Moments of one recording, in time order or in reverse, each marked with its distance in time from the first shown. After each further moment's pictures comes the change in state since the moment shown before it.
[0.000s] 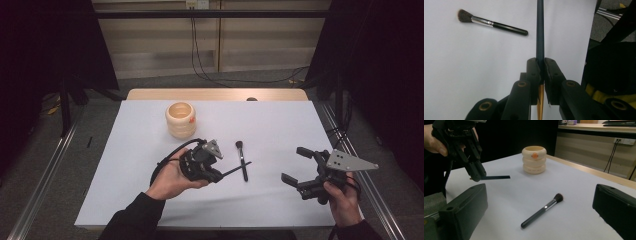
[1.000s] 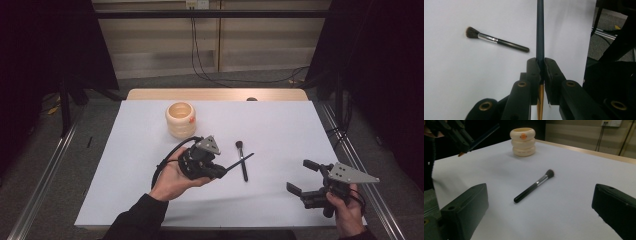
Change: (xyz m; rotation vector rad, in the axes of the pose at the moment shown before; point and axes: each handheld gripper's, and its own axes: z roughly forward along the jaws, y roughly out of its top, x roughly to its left) left arm 0.001 -0.002 -0.005 -0.143 0.010 -0.038; right arm 0.001 -0.037 -0.016 0.067 -0.090 0.063
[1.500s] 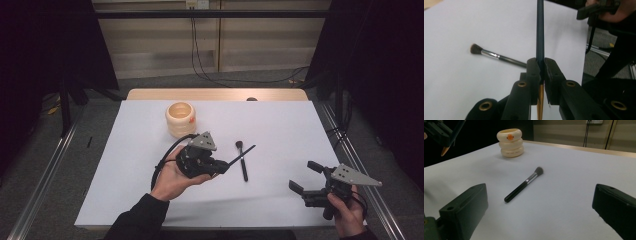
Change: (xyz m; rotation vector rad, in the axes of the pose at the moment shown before) left arm -0.002 0.001 -0.004 -0.104 0.004 -0.002; right arm -0.004 -0.011 -0.003 -0.018 -0.086 0.062
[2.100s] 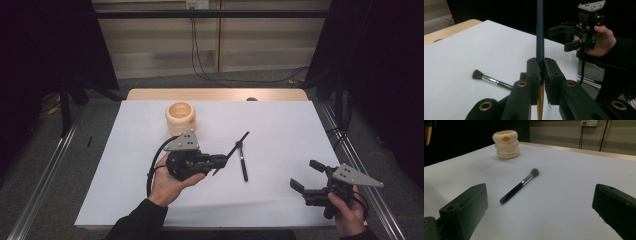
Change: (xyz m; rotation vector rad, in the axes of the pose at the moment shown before) left arm -0.004 -0.016 -0.022 -0.323 -0.014 -0.058; right arm -0.002 0.000 -0.001 -0.012 -0.038 -0.015
